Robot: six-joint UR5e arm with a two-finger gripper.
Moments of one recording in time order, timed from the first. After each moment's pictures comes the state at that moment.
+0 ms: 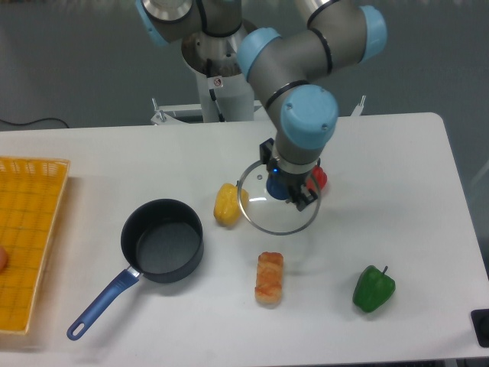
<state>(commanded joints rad) 2.59 -1.88 -1.55 -1.41 1.56 1.51</state>
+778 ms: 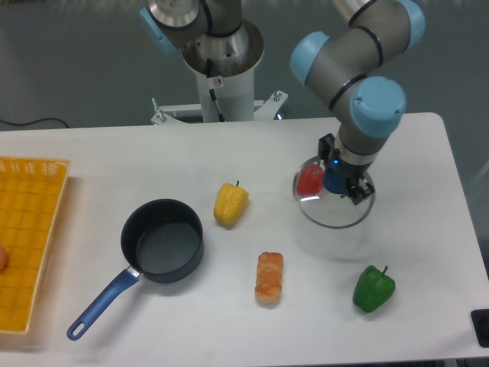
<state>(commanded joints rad) 2.75 -1.94 -1.58 -1.26 1.64 1.72</state>
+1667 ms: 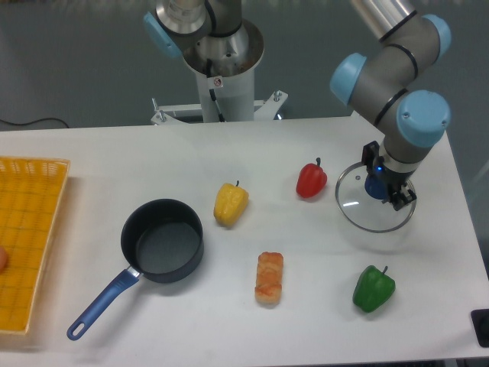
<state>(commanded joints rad) 2.82 -2.05 -1.55 -1.16 1.66 1.86</state>
